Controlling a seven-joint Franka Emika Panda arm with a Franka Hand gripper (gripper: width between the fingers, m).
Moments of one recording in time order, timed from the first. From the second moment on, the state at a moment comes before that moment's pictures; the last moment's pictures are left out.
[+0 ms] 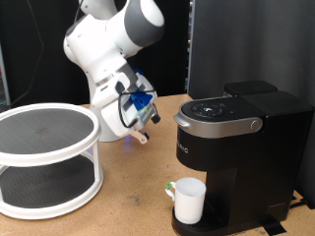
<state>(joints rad) 0.20 -0.34 -0.24 -2.78 0.95 2.57 -0.98</state>
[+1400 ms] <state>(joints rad) 0.10 -0.64 -0.21 -2.73 0.71 2.32 -0.66</state>
